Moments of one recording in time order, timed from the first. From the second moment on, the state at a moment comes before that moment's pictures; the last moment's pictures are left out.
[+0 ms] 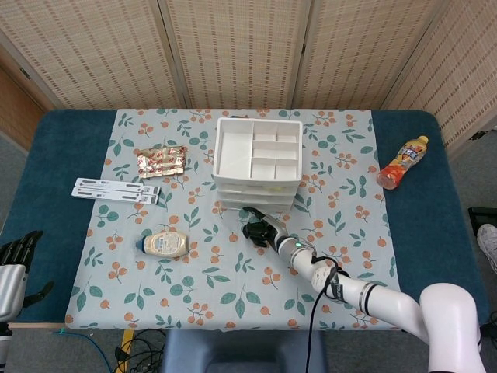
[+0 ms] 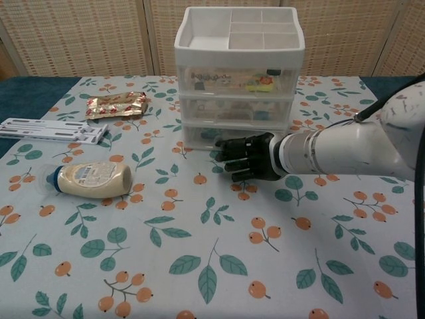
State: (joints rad) left arm -0.07 -1.11 -0.06 -1.66 1.46 1.51 0.13; right arm 0.92 -1.75 0.42 -1.22 -0.46 0.32 0.63
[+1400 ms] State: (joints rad) left arm -0.08 -1.12 -0.05 -1.67 1.47 1.51 0.14; right arm 0.78 -1.58 0.37 -1.55 -0.58 0.33 0.59
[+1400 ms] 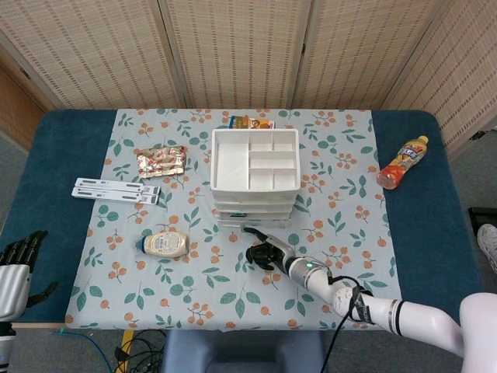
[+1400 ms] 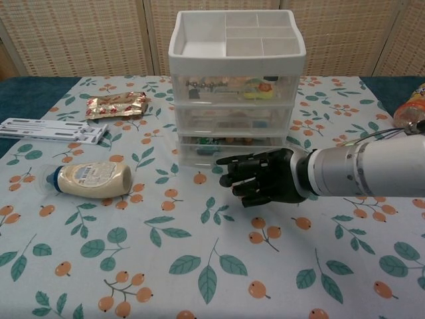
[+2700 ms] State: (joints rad) left arm -0.08 -1.12 -0.05 -1.68 1.47 1.50 0.15; right arm 0.99 -1.42 0.15 -1.64 -0.41 0.60 0.10
